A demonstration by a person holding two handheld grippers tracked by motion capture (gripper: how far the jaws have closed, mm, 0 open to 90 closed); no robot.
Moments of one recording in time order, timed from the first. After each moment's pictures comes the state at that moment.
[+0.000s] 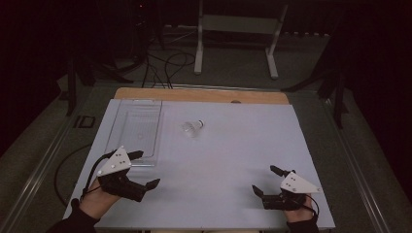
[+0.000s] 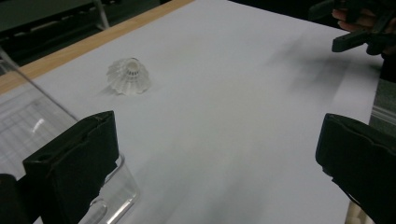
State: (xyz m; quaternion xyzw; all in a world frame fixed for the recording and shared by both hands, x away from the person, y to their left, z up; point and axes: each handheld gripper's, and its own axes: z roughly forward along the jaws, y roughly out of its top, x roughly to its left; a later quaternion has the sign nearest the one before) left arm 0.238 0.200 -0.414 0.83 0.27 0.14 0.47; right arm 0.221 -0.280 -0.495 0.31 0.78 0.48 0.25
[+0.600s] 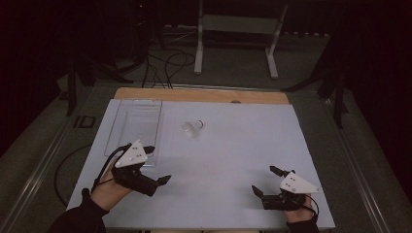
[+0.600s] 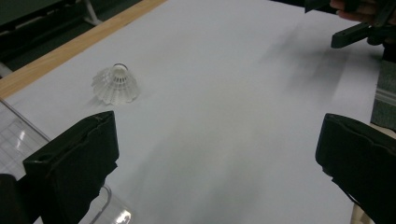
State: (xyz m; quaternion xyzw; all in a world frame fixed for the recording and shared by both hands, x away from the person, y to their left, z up) left arm 0.254 0.170 -0.404 0.85 0.25 0.14 0.44; right arm 0.220 -0.278 -0.495 0.31 0.78 0.48 0.24
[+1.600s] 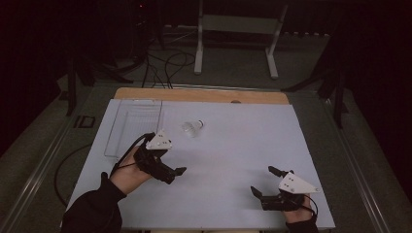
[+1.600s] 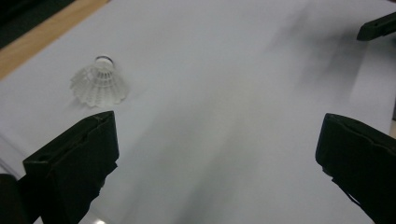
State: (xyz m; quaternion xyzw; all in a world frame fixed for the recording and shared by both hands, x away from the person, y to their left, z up) left arm 0.292 0.127 -0.404 0.89 0.24 0.11 0.37; right arm 0.220 -0.275 -0.495 0.31 0.79 0.48 0.24
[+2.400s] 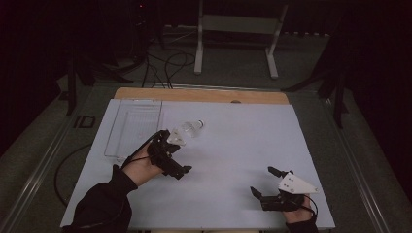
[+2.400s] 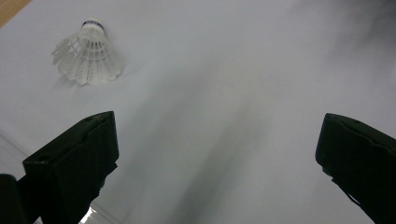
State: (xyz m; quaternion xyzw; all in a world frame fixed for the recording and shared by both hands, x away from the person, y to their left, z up) left arm 0.317 0.099 -0.420 0.92 0.25 0.10 0.29; right arm 0.220 -0.275 -0.495 0.30 0.79 0.48 0.24
